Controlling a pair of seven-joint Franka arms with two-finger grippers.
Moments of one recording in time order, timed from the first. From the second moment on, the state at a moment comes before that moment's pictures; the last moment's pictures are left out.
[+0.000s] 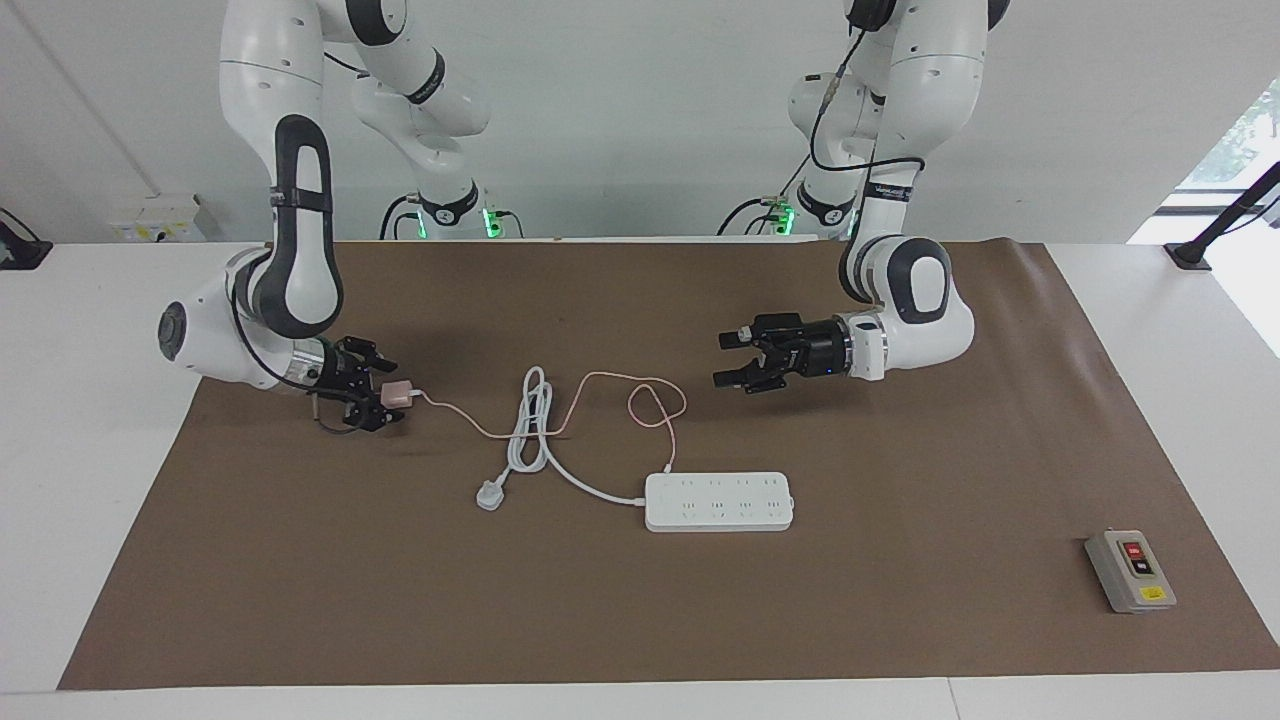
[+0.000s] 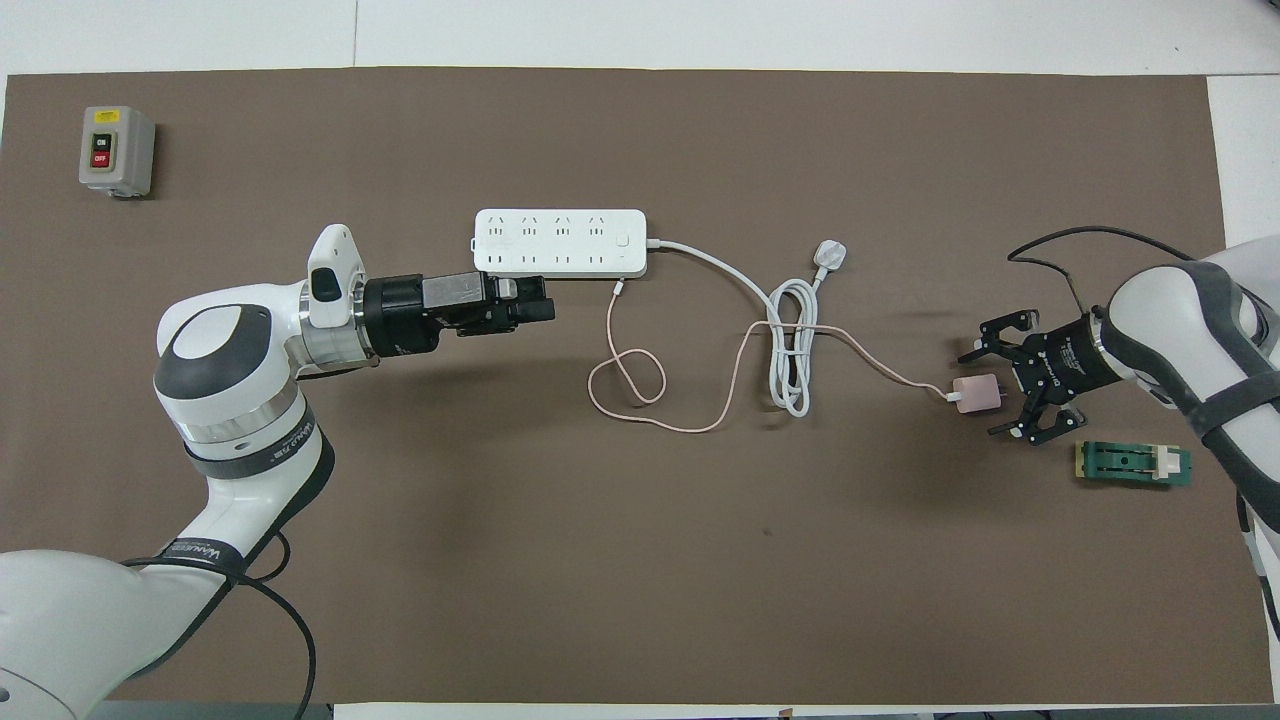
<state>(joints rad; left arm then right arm) -0.27 0.27 0.05 -2.08 -1.74 1.76 0.79 -0.14 0.32 -0.09 -2.04 0.48 1.92 0.84</state>
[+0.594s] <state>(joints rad) -0.26 0.27 0.06 -2.08 -1.74 1.75 0.79 -0.16 0.32 -0.09 -2.05 0.48 1.92 0.79</state>
